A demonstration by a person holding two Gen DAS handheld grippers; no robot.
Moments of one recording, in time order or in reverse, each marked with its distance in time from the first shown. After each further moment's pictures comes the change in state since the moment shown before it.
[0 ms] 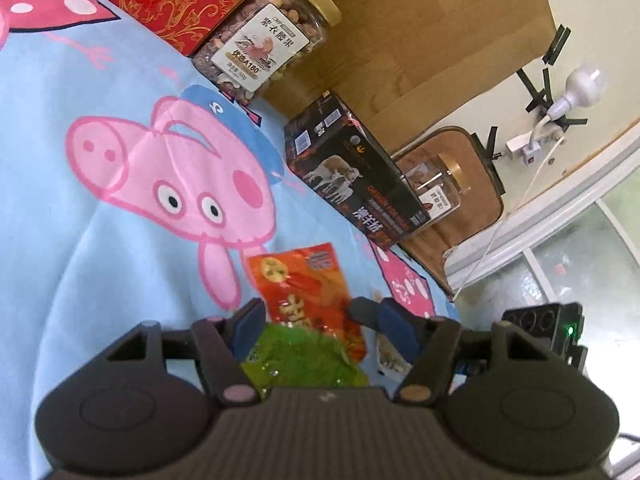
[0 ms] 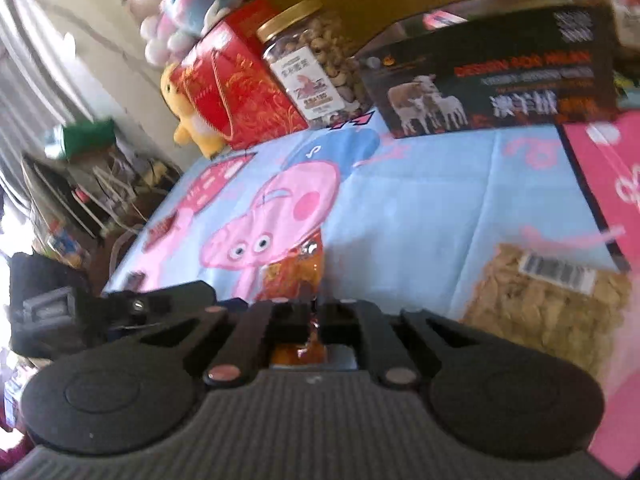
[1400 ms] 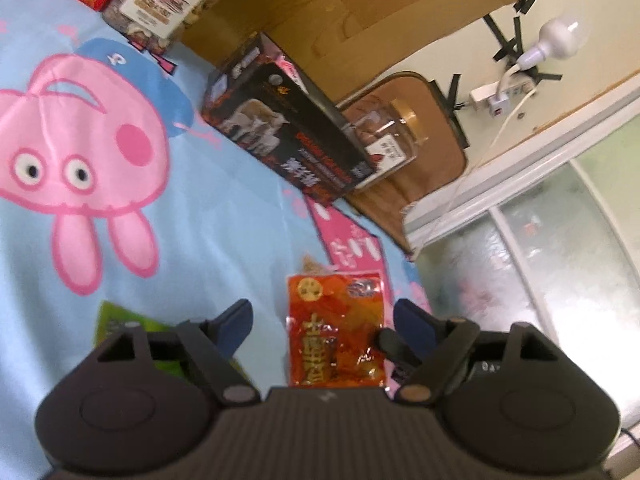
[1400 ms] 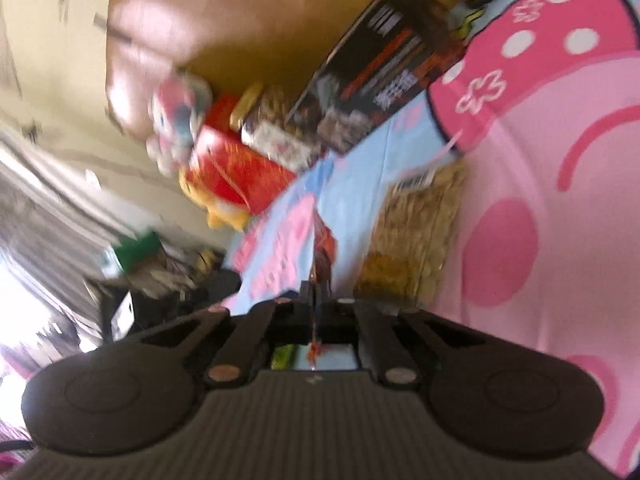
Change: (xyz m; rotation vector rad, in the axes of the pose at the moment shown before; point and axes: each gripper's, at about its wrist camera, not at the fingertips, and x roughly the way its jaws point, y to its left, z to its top) left arm 0.049 -0.043 -0.002 0.028 0.152 -0.121; right arm -0.088 -0.068 -0.042 0.406 -0.166 0.208
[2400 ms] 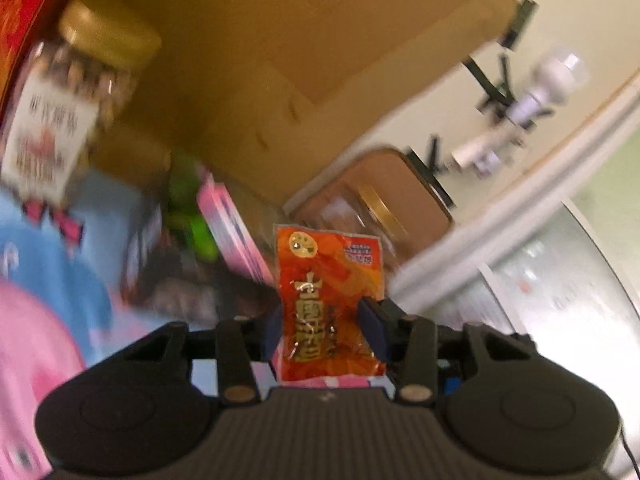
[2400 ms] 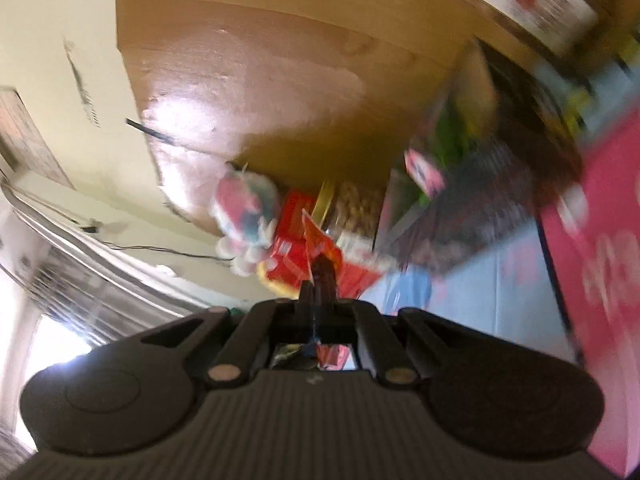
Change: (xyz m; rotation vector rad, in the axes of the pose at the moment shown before) left arm 0.049 -0.042 0.137 0.111 -0.109 0.016; right arm 0.060 0.040 0.137 0.032 -0.071 0.157
